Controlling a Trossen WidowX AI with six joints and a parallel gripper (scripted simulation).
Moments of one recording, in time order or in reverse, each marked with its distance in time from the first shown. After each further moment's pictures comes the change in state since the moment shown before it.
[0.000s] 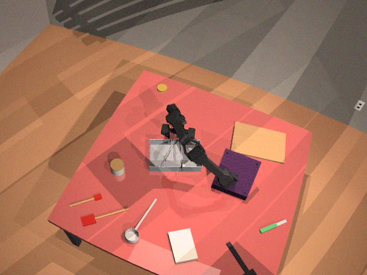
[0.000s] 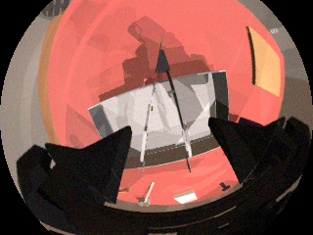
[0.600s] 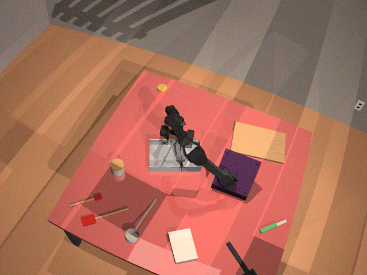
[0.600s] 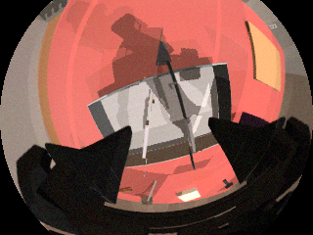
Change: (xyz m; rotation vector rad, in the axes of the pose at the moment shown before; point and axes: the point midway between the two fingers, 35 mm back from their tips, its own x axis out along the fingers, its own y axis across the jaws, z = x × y) arm 0.003 0.003 -0.011 0.030 0.017 -0.002
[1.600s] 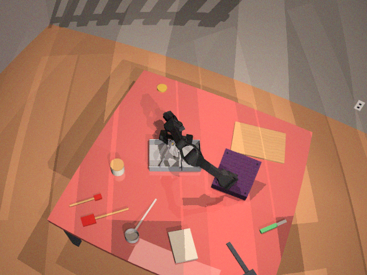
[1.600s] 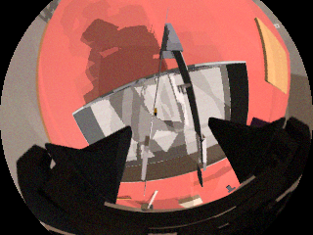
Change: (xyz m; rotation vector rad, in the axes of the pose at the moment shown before) arm 0.048 0.003 0.001 0.000 -0.001 0.002
